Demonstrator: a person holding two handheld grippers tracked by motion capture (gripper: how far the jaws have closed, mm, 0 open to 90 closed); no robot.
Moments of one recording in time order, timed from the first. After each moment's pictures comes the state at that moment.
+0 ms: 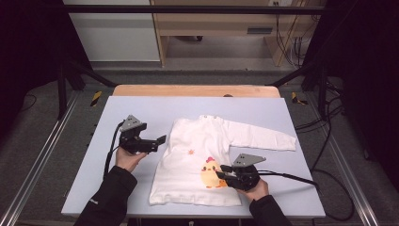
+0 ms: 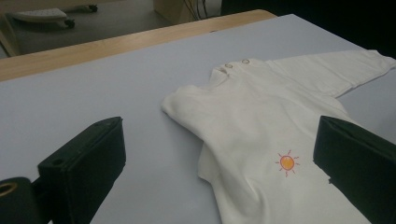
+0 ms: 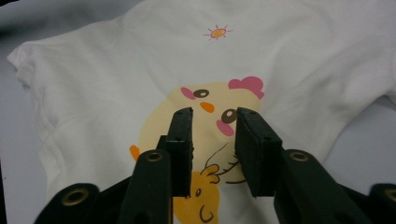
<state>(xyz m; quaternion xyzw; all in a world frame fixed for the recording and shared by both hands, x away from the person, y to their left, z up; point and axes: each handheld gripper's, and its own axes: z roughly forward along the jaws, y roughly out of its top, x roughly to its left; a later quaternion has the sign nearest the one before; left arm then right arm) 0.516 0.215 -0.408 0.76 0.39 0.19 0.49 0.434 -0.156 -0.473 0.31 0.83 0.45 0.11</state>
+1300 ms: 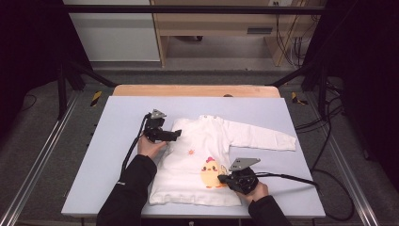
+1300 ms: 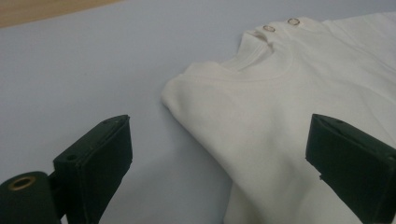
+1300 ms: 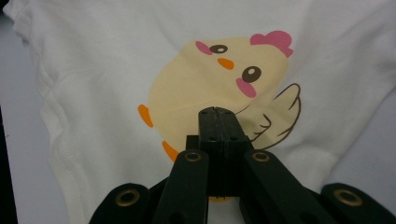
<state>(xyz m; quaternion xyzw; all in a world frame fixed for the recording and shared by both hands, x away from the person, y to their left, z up) 0.587 0.169 -0.460 0.79 0.43 0.17 0.41 0.432 -0.153 -0.486 0.30 0.86 0.40 0.07</state>
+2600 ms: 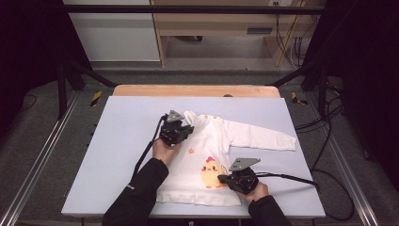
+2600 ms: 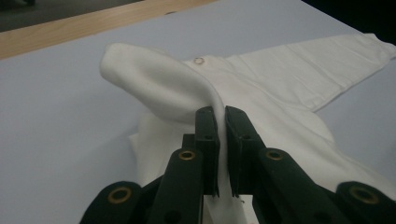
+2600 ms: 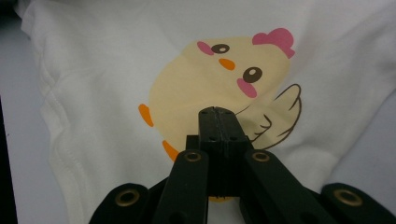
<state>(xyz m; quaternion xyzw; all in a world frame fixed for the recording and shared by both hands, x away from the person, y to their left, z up) 0.546 0.097 -0.426 0.80 0.37 0.15 0.45 0.432 -0.153 -0.486 0.30 0.86 0.41 0.07</state>
